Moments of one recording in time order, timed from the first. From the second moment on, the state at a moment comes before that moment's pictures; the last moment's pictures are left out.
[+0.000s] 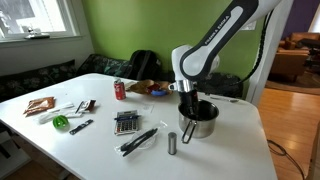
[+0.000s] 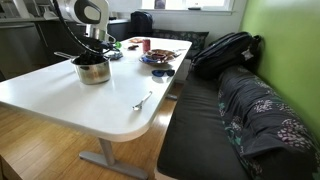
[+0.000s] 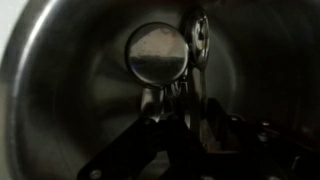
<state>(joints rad) 0.08 0.64 0.21 -1.92 -0.03 2.29 -0.52</state>
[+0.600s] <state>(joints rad) 0.07 0.63 0.21 -1.91 -0.03 2.29 -0.51</state>
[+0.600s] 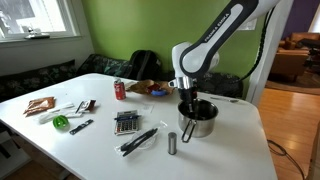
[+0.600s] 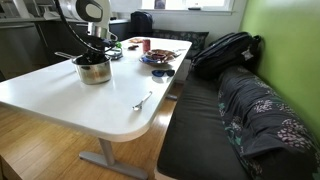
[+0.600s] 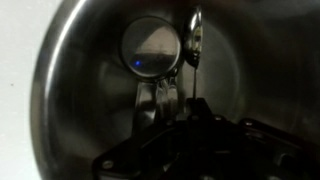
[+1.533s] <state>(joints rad) -0.01 0.21 0.22 -2.14 0.07 2.27 -0.67</state>
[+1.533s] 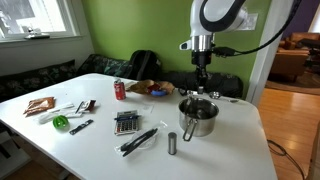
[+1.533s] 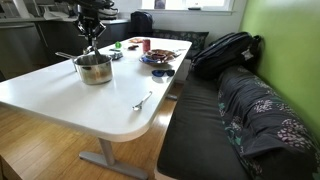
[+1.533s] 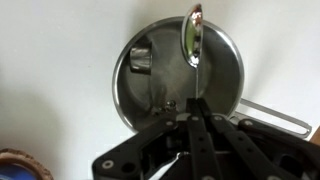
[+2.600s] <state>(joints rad) -0.02 -0.07 0.02 -2.27 0.05 2.29 -0.32</state>
